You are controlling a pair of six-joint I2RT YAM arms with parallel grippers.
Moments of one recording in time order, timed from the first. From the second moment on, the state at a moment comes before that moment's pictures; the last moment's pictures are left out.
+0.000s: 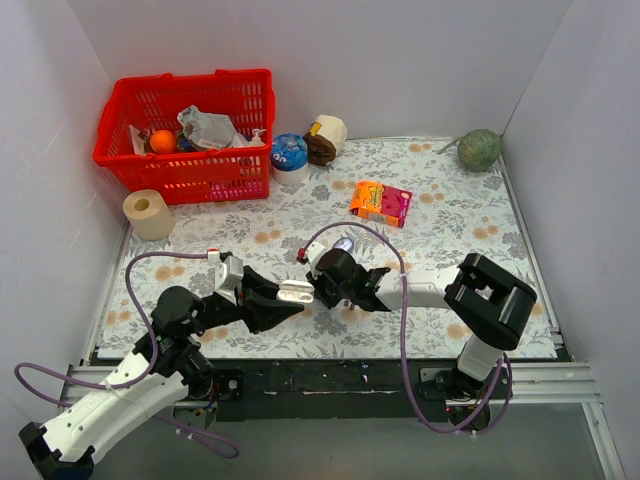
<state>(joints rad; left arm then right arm) -0.77 0.39 0.40 0.20 0.55 -0.39 1.04 1.69 0.81 0.11 0.00 0.15</state>
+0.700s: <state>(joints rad) -0.77 0.38 0.40 0.20 0.54 -0.39 0.93 1.58 0.70 0.10 -0.09 0.50</state>
